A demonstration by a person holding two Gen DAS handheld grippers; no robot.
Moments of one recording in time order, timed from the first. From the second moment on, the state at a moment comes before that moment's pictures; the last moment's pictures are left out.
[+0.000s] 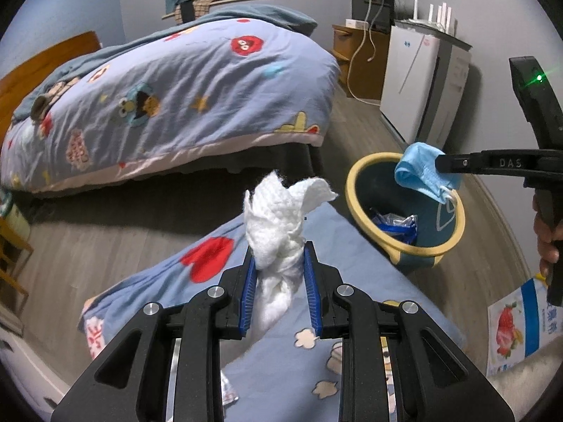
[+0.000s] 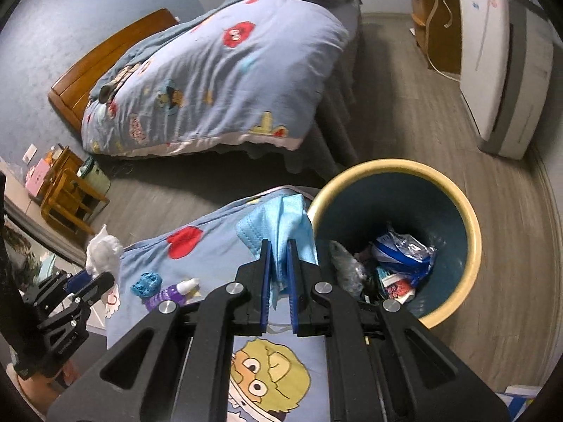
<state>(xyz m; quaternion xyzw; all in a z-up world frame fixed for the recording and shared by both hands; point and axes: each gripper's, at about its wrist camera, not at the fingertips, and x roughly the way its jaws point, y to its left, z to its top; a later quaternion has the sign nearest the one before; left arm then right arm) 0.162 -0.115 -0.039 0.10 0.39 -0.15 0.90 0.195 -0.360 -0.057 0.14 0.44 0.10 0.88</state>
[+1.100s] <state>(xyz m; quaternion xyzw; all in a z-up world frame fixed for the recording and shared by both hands) 0.169 -0.264 -0.116 0.15 0.45 -0.23 0.85 0.188 -0.494 -0.115 0.30 0.46 -0.04 0.83</state>
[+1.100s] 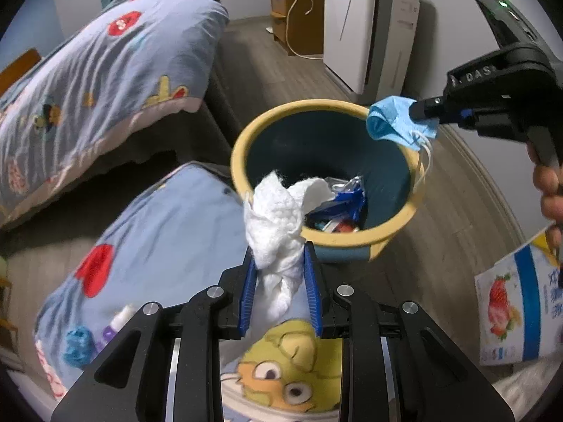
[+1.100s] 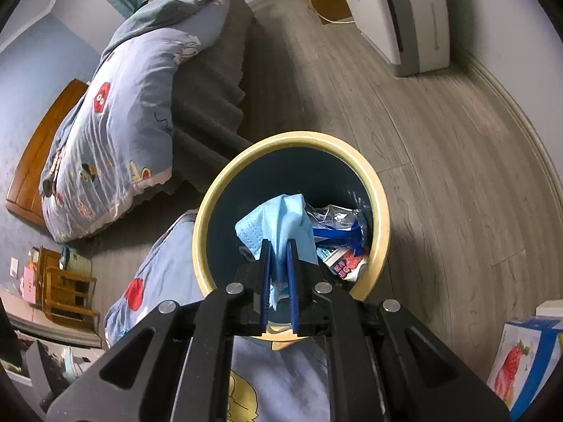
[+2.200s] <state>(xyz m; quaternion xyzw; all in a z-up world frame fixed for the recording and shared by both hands) 0.225 -0.316 -0.137 0.16 0.43 -0.23 0.86 0.207 -0.490 -0.120 0.26 0.43 -0.03 0.86</state>
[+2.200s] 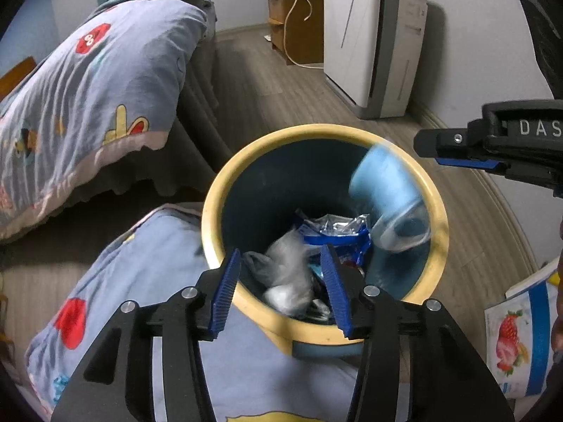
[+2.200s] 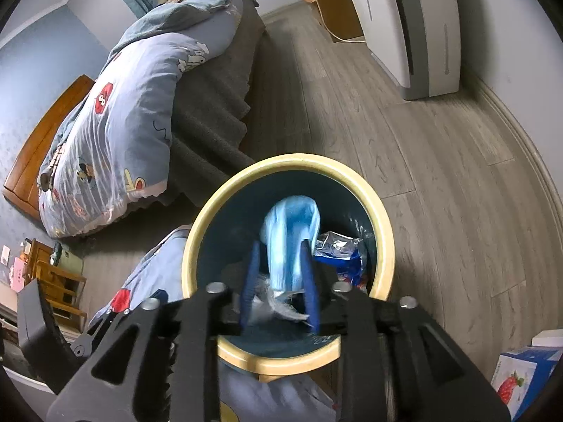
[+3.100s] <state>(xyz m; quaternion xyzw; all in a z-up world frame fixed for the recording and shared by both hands) 0.172 -0.165 -0.057 0.14 0.40 -0.14 0.89 0.218 -0.428 -0.087 0.18 0.42 -0.03 0.89</state>
